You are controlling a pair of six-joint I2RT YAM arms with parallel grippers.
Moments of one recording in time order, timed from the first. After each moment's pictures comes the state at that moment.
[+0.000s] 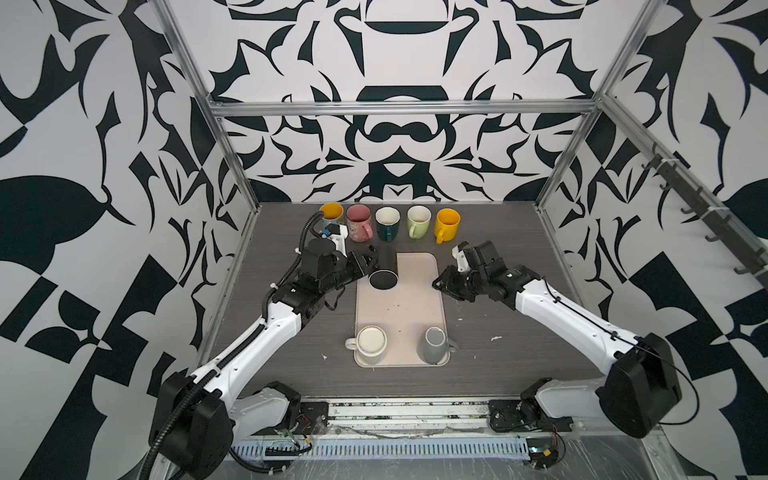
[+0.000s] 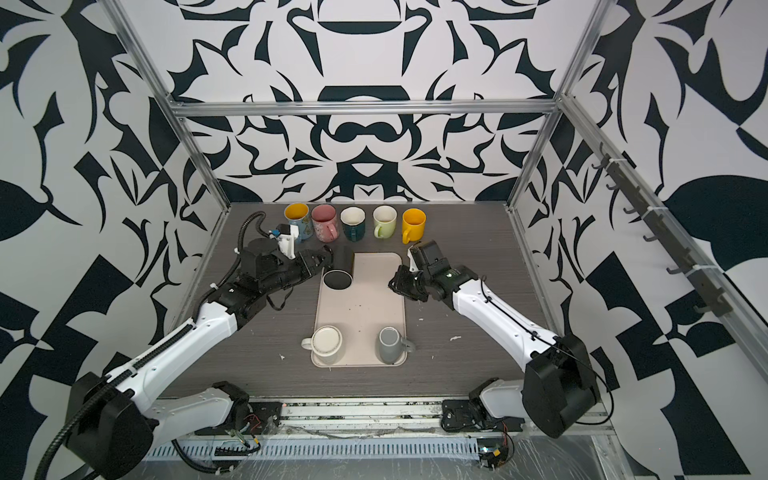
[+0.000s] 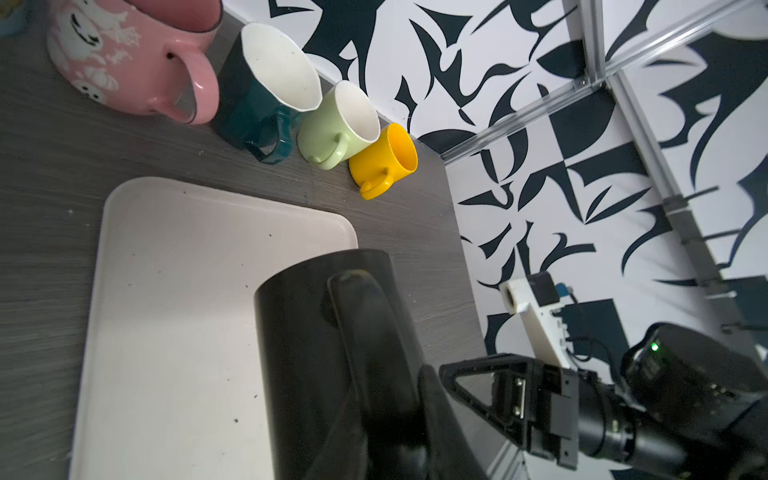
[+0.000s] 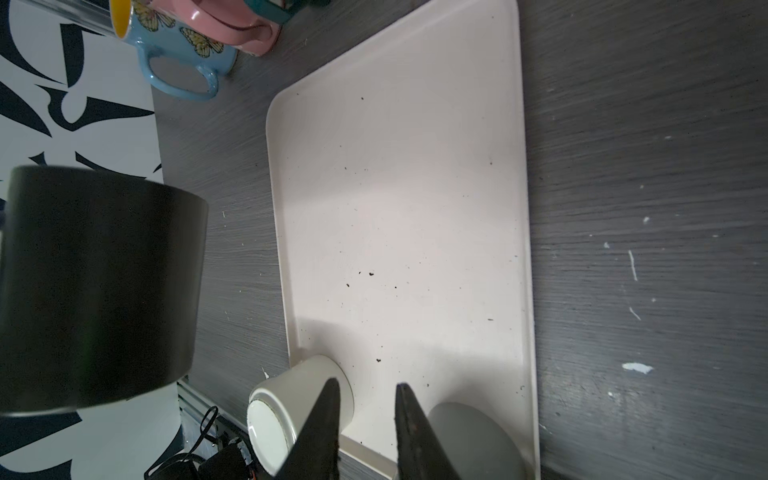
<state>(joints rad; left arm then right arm) -0.52 1.14 0.84 -0.07 0.27 -0.79 0.51 1.33 0.99 -0.53 -0.30 0.83</state>
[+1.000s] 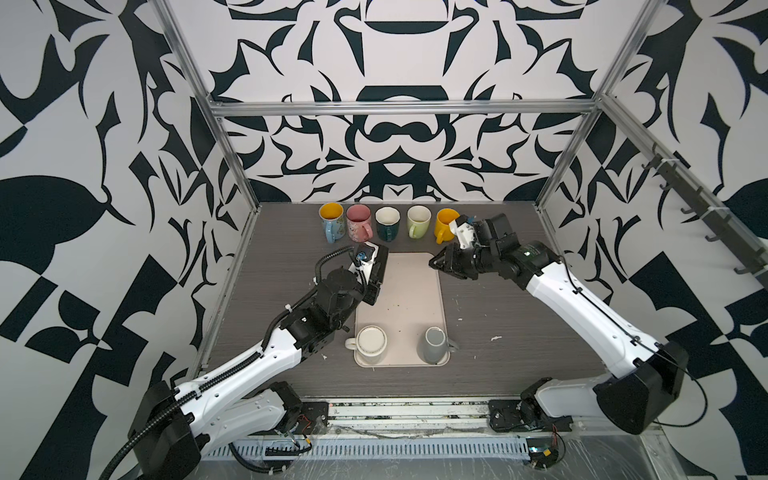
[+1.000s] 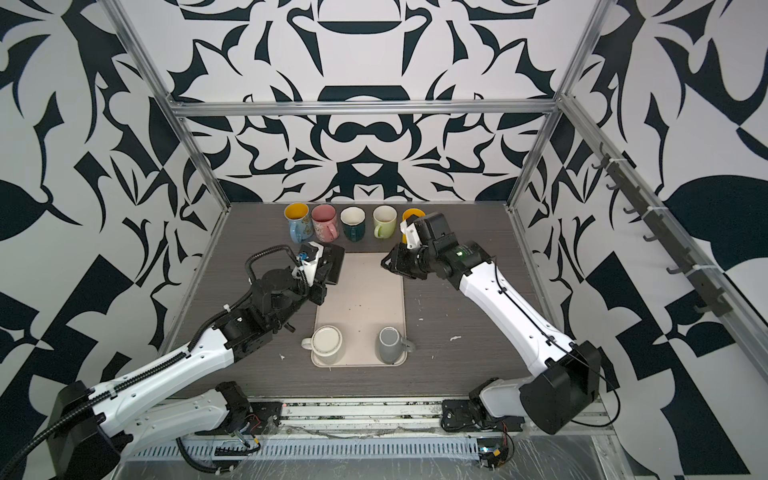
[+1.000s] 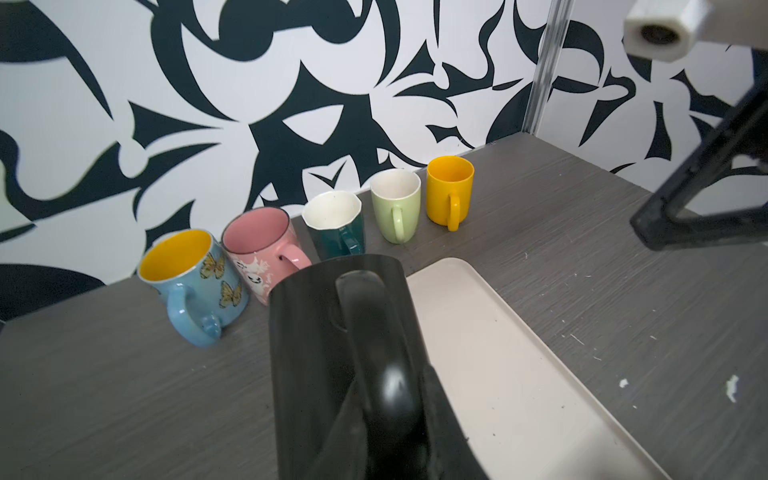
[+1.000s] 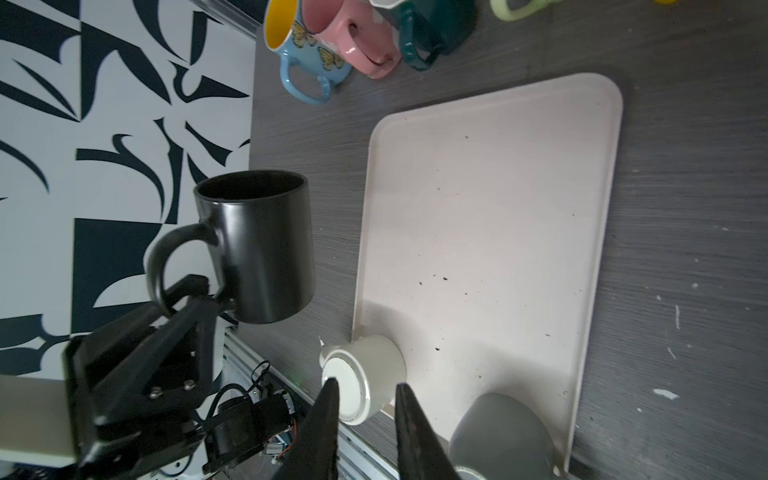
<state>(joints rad) -0.84 1.02 0.71 0.08 -0.34 0.03 0.48 1.36 1.33 -0.75 -0.45 0.69</state>
